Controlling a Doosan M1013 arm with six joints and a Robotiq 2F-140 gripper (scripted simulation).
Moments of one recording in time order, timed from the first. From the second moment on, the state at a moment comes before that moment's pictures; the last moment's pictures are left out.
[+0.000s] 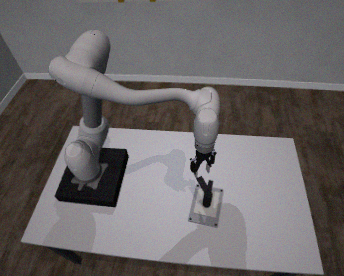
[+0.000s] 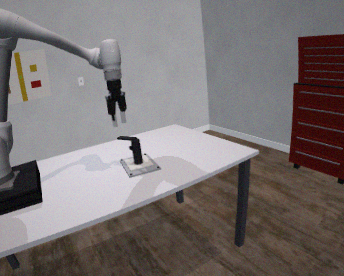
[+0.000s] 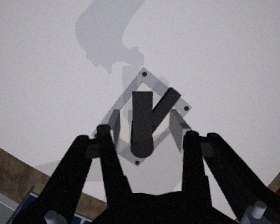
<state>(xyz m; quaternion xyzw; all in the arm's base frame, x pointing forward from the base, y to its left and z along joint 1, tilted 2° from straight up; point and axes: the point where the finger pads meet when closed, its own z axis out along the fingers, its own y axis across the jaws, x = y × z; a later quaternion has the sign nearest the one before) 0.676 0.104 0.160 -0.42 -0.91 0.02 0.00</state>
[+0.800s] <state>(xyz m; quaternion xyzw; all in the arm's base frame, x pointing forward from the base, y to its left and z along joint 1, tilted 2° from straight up) 0.675 0.103 0.153 -0.42 -0.91 0.02 0.00</state>
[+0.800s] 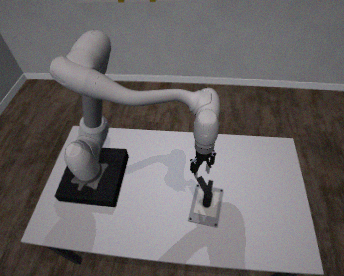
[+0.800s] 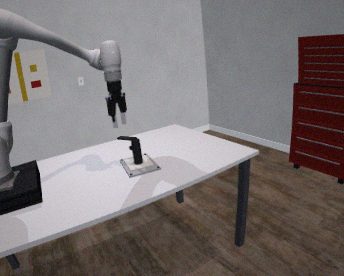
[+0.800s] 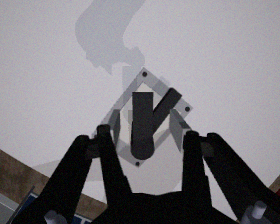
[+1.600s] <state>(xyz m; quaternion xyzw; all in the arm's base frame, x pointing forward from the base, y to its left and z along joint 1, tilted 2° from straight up) 0.675 0.102 0.120 -0.42 -0.91 0.02 0.00</state>
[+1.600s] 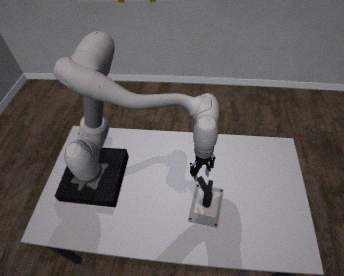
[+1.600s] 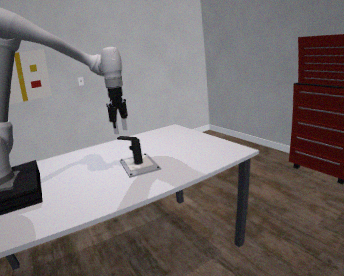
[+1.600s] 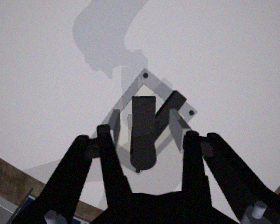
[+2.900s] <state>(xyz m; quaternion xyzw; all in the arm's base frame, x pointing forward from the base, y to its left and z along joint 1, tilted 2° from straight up) 0.674 0.101 0.104 -0.42 -0.91 0.02 0.00</state>
